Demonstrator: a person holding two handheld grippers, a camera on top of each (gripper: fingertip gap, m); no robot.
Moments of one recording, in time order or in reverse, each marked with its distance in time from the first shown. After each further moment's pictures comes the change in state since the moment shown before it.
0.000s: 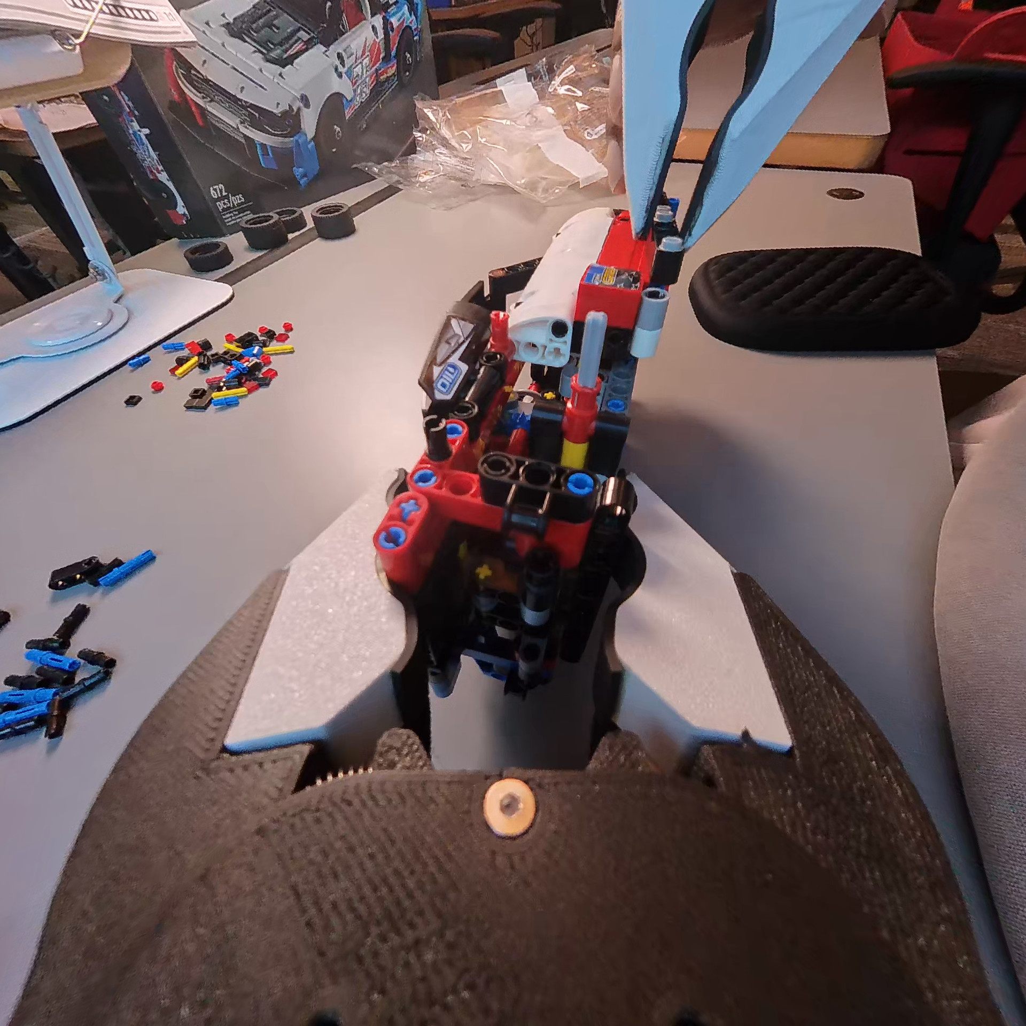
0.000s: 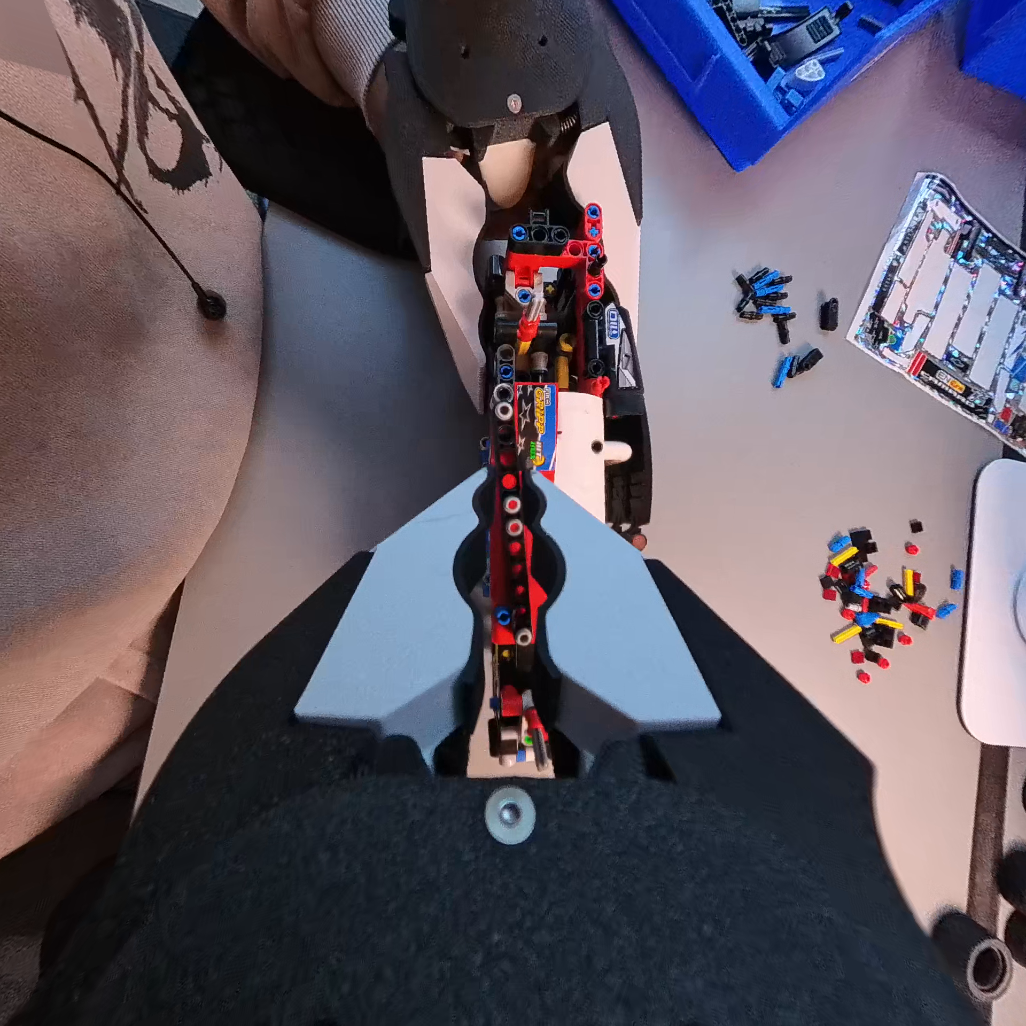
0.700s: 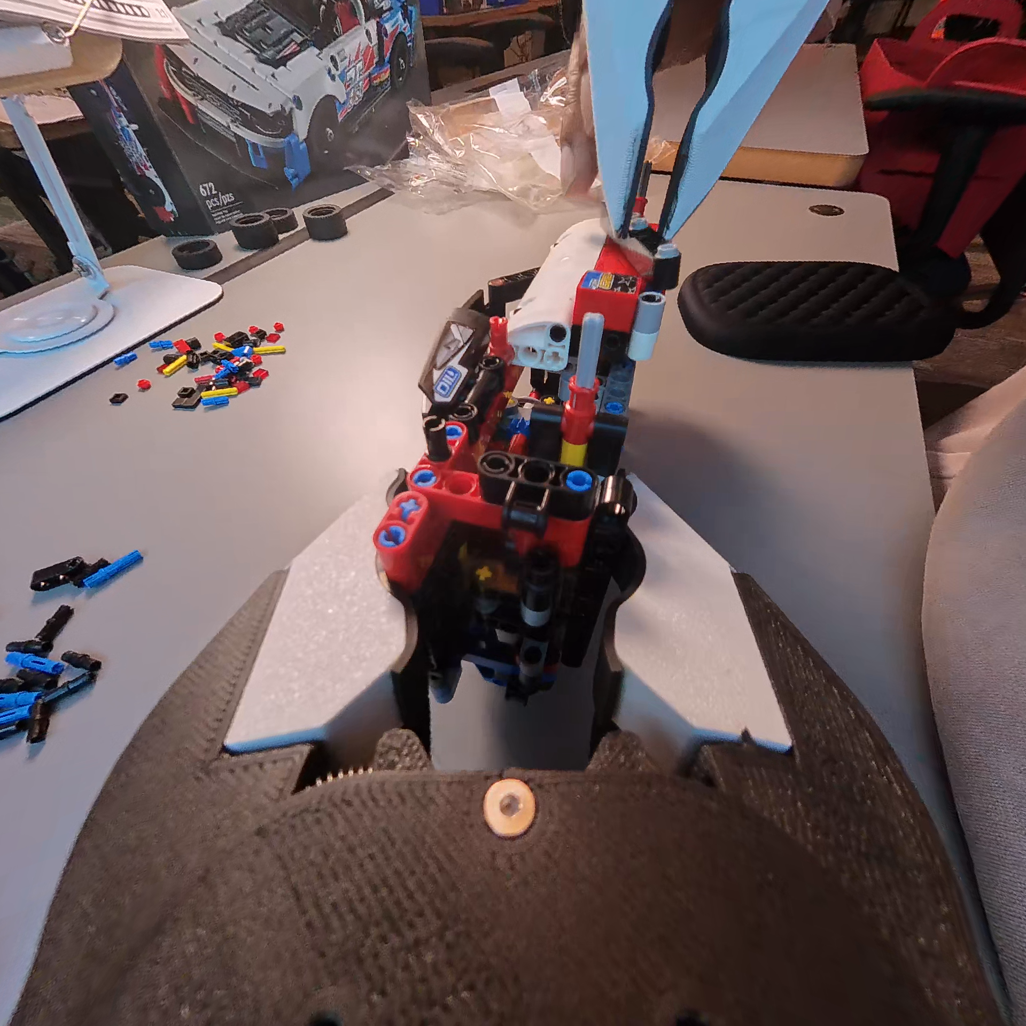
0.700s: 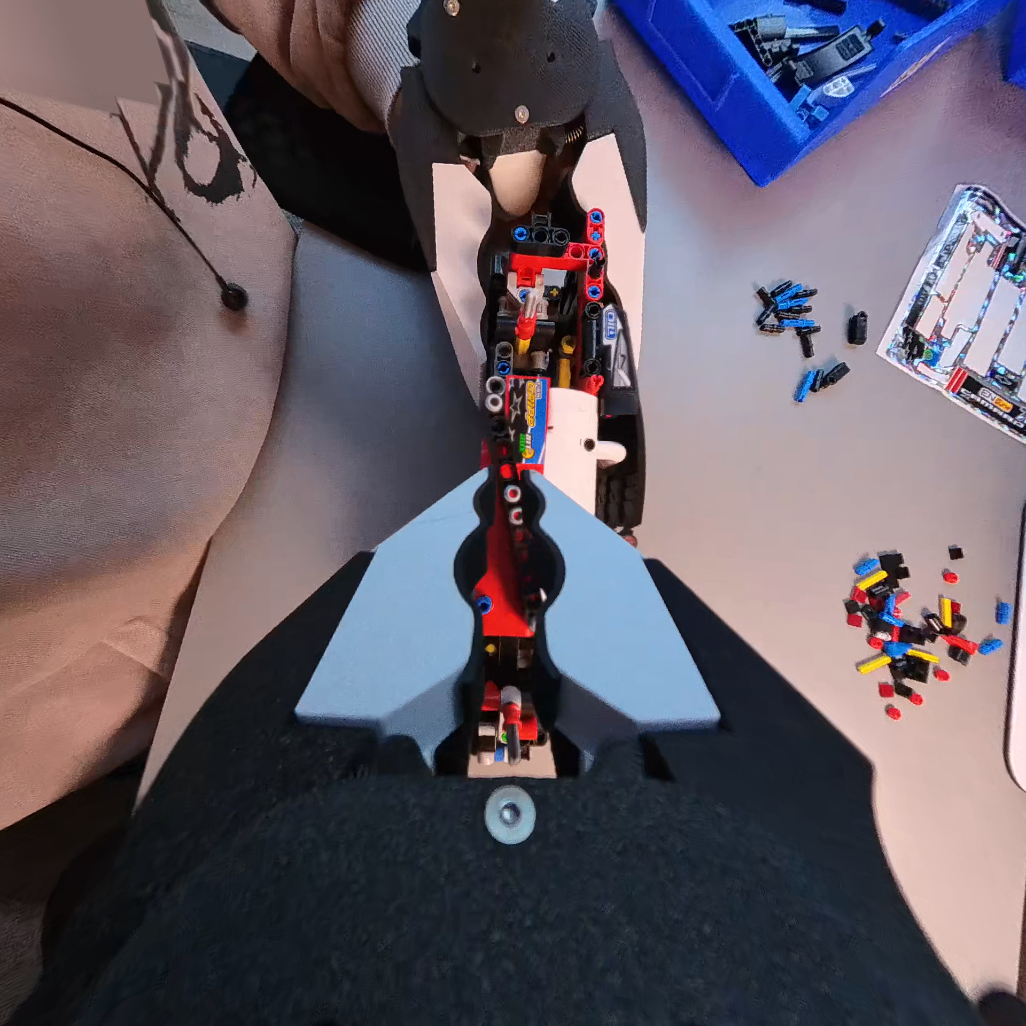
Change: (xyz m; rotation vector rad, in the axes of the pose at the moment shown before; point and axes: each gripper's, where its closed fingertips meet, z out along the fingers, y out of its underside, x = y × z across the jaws) left arm 0.001 -0.002 -0.001 0.011 0.020 -0.021; right arm 0.005 0.001 -0.003 0.045 -0.086 0.009
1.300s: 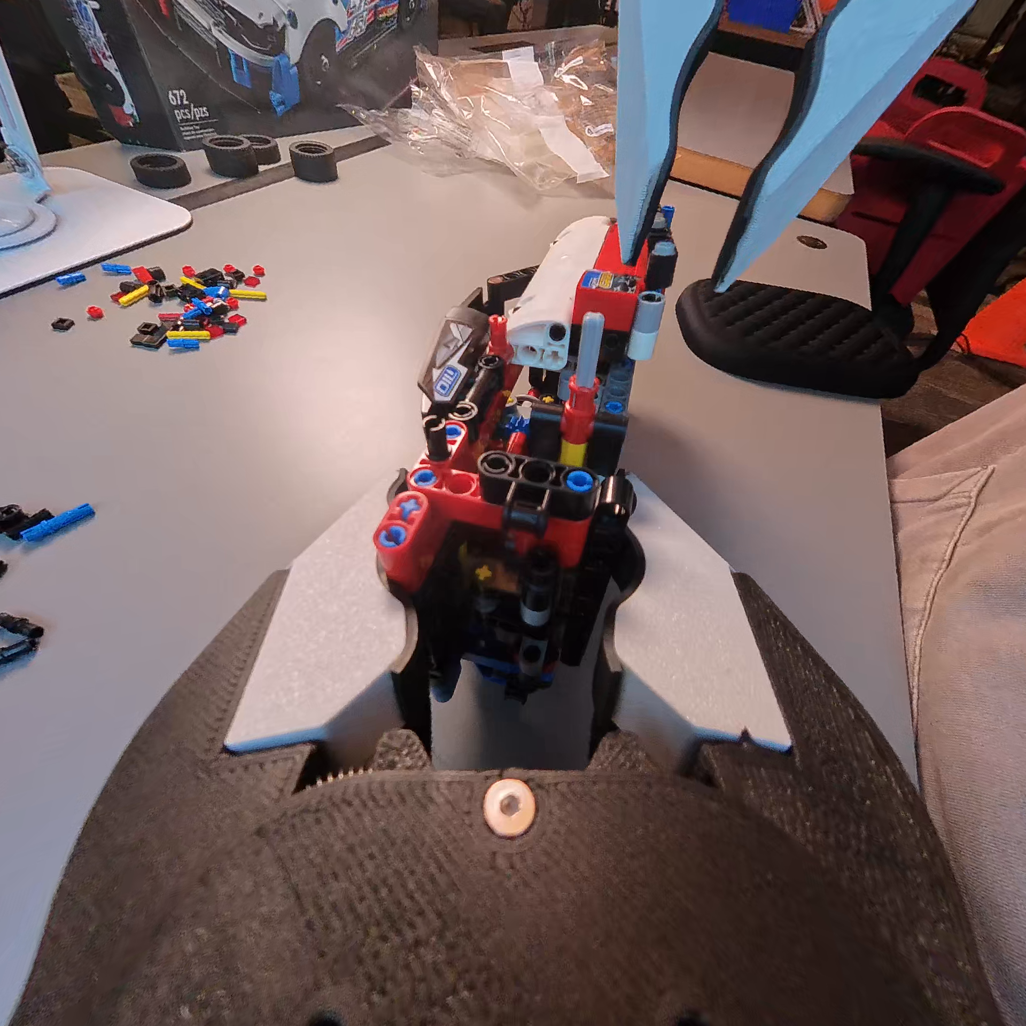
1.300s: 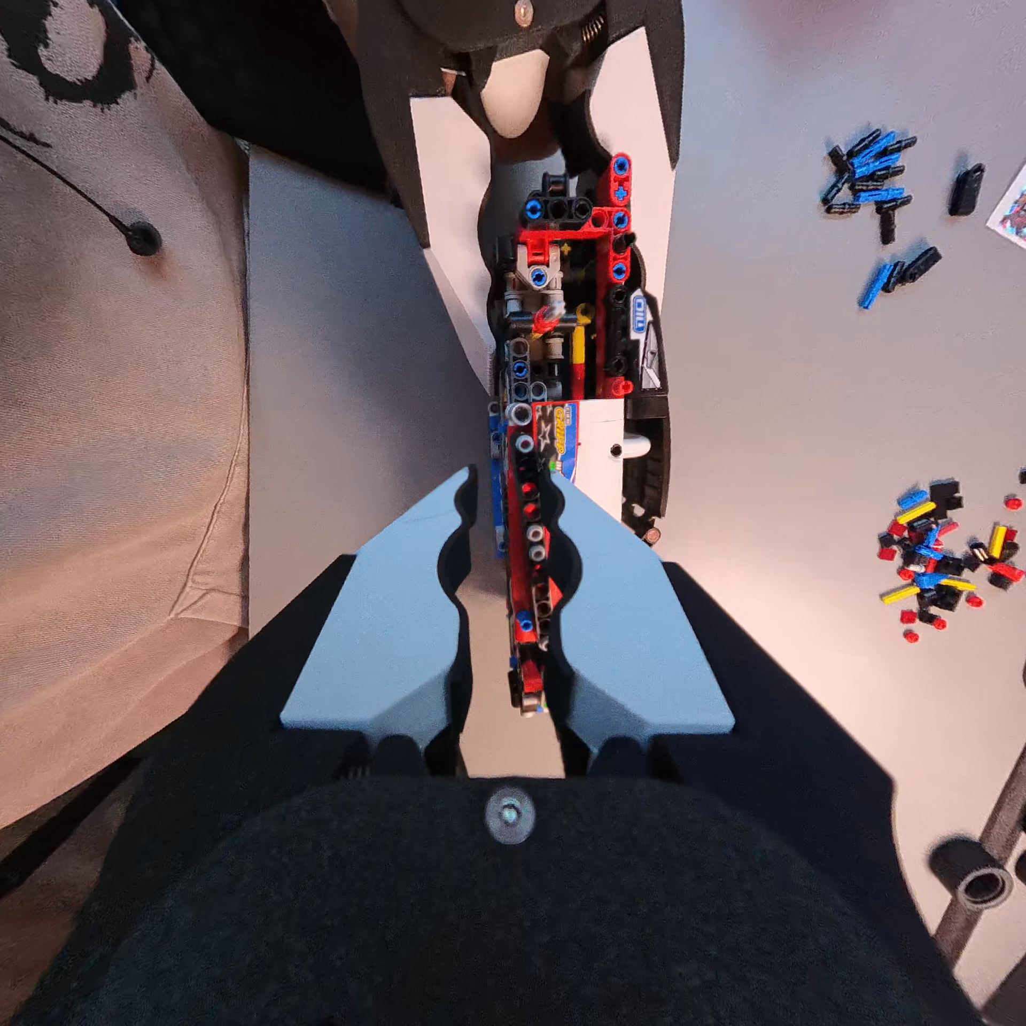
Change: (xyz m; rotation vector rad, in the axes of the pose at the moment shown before) left arm -0.008 0.005 0.003 -0.036 0.042 -0.146; right arm 0.007 -0.006 0.013 -0.317 -0.057 0.117
